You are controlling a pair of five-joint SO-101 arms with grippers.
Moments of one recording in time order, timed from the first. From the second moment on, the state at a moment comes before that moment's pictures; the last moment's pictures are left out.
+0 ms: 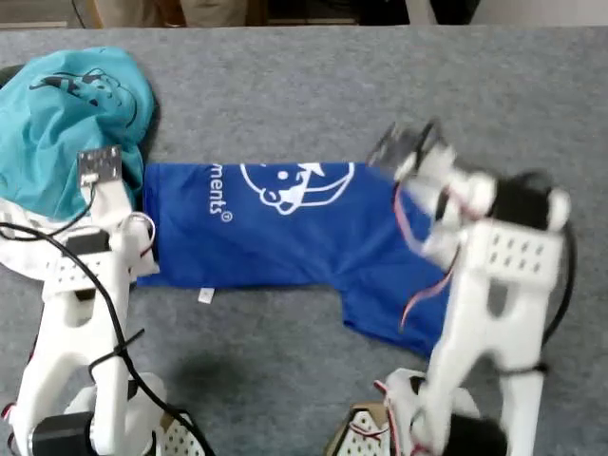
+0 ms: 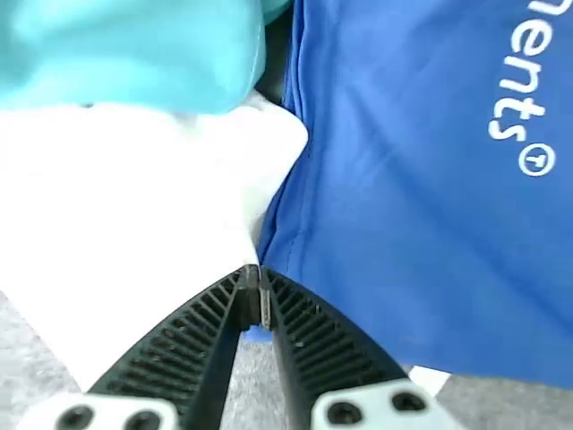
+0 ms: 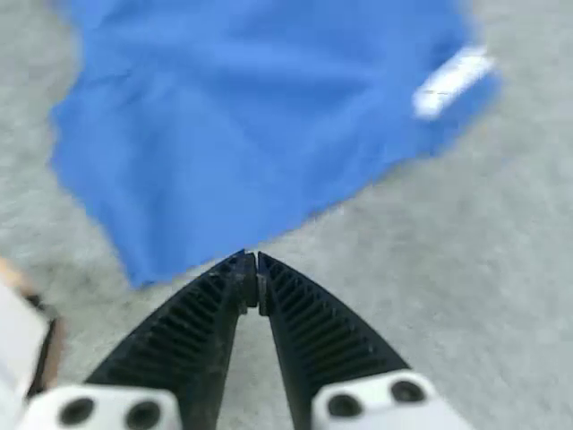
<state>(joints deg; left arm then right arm) -12.9 -30.1 57.3 46.1 -6.5 8.6 -34.0 29.5 89.0 58.6</state>
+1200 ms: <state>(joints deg) -13.5 -30.8 65.8 34.8 -6.5 -7.6 -40.0 74.6 64.3 58.3</state>
